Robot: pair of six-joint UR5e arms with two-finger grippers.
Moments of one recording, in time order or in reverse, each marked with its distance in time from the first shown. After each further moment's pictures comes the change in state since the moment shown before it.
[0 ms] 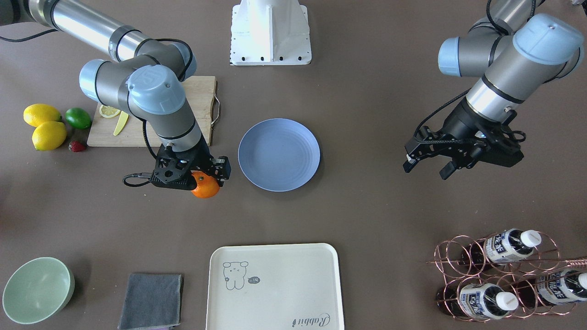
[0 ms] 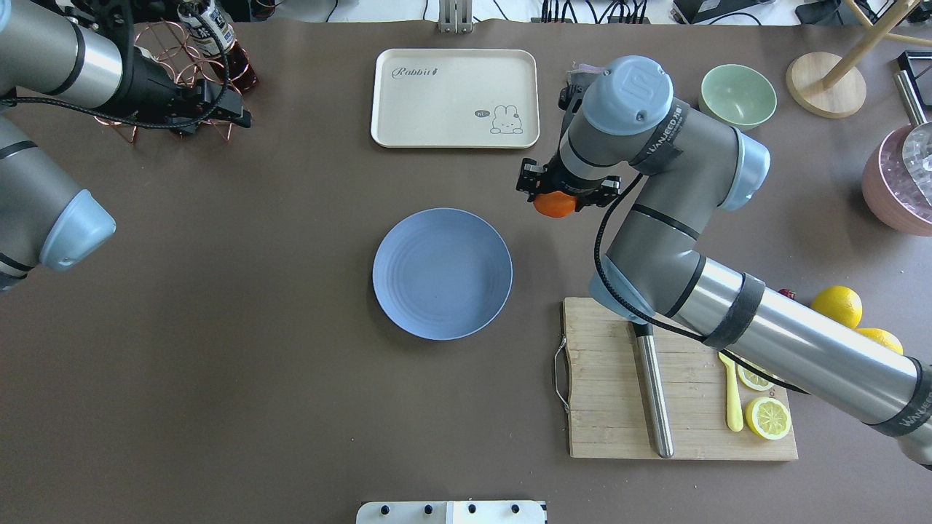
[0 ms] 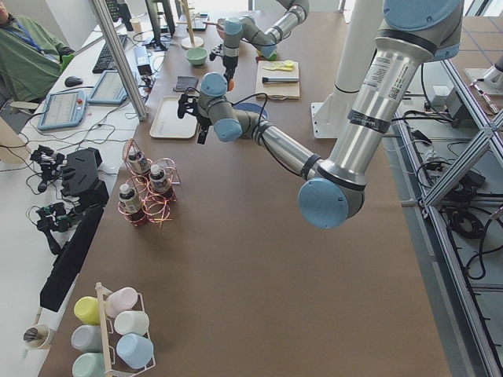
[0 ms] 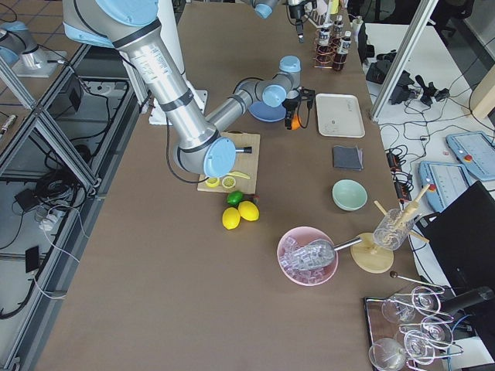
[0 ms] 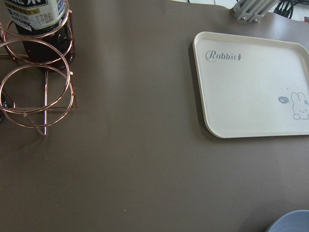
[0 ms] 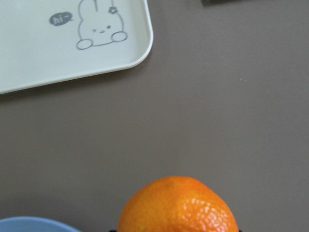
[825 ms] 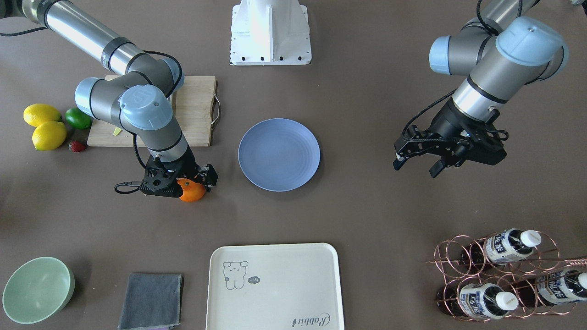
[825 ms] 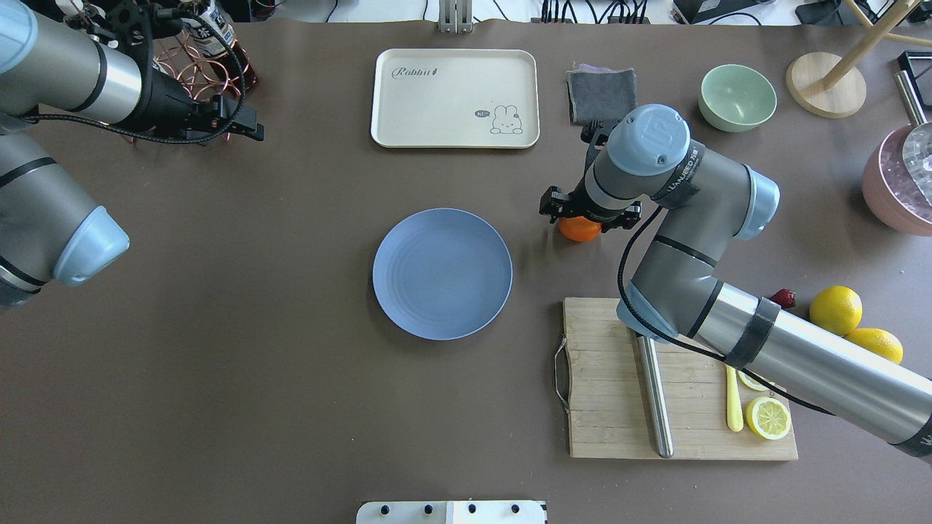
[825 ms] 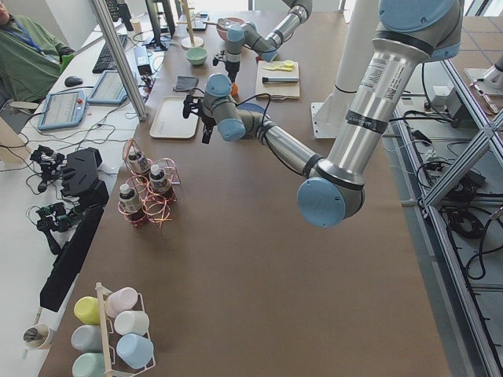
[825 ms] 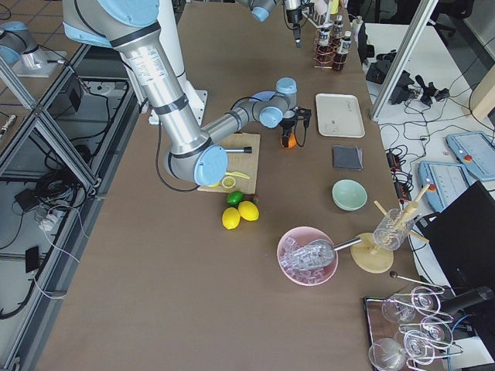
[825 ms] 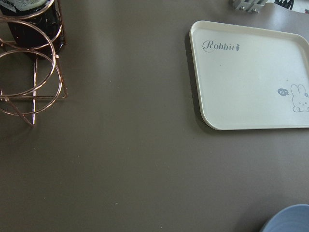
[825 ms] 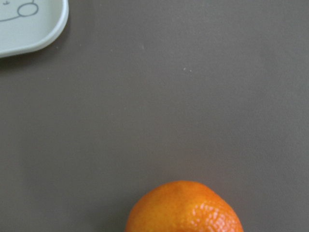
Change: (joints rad) left arm 0.064 0.001 -0.017 0.002 0.059 -0.024; right arm -0.005 -0.121 -0.089 0.189 -0.016 -0.018
